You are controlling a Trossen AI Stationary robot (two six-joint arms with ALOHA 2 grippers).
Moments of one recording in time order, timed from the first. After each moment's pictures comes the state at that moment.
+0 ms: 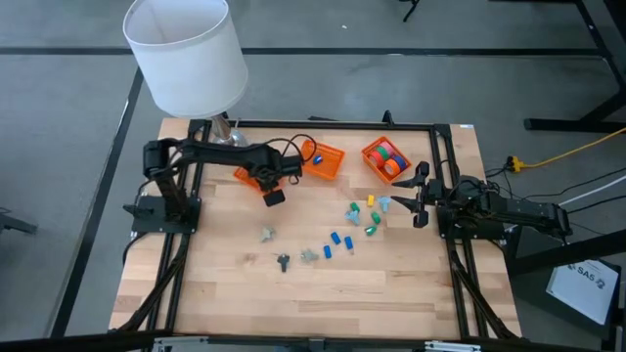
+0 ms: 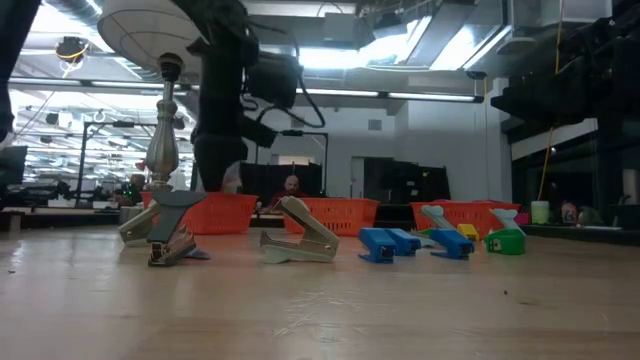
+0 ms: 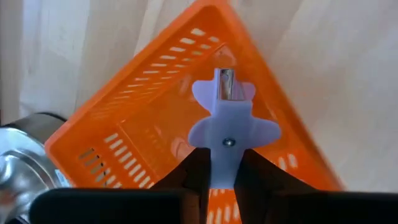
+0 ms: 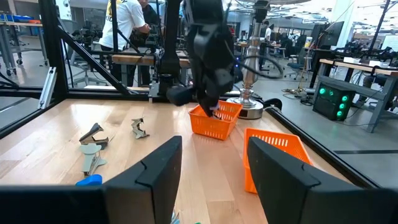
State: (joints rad) left arm 0.27 1.76 1.18 -0.99 -0.30 -0.19; right arm -0.12 0.02 0.01 0.03 -0.02 -0.06
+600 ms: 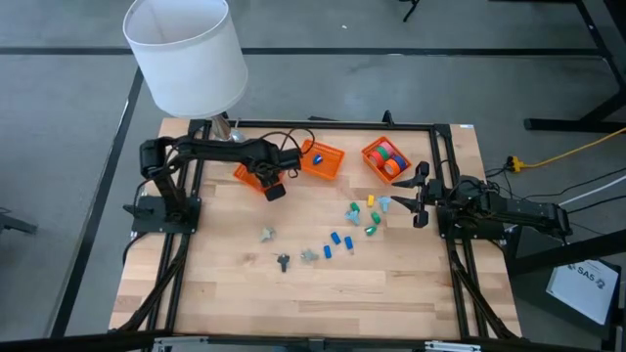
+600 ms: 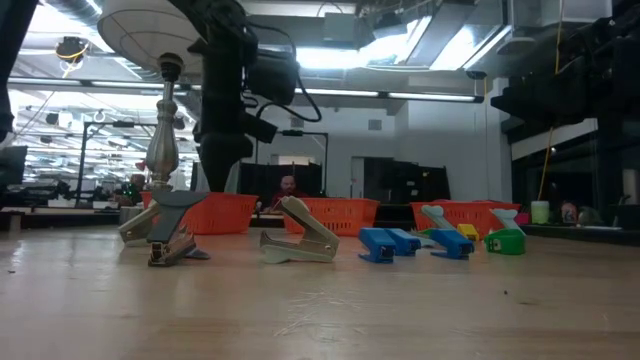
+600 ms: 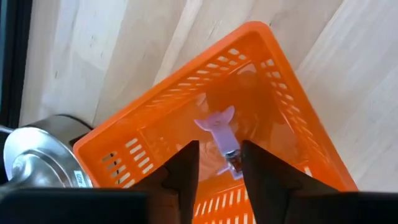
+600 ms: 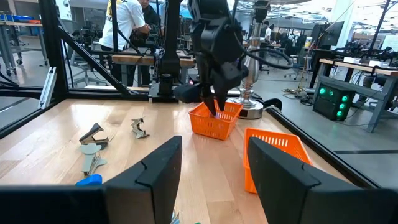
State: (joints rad) left arm 0.30 1.73 1.18 -0.96 -0.32 -0.19; right arm -0.12 0.02 0.01 0.03 -0.02 -0.06
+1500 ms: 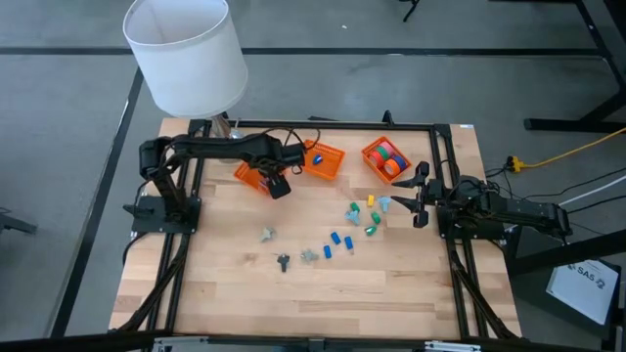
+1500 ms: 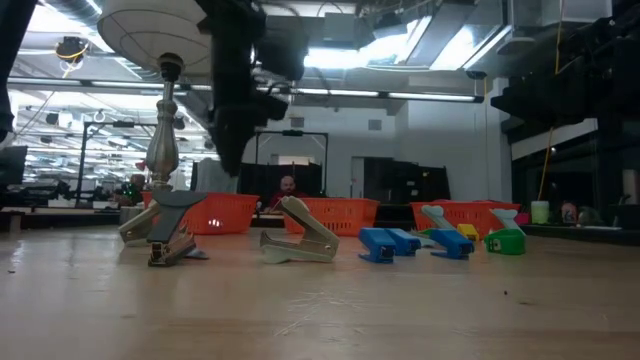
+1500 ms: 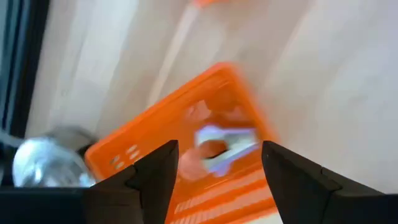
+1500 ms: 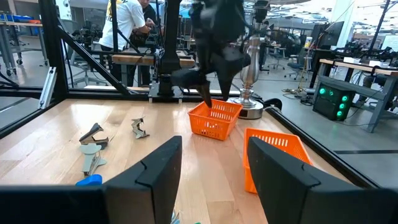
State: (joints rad) left arm 0.27 1.73 1.33 -1.06 -0.27 -0.20; right arm -0.12 0.02 0.01 0.03 -0.02 -0.06
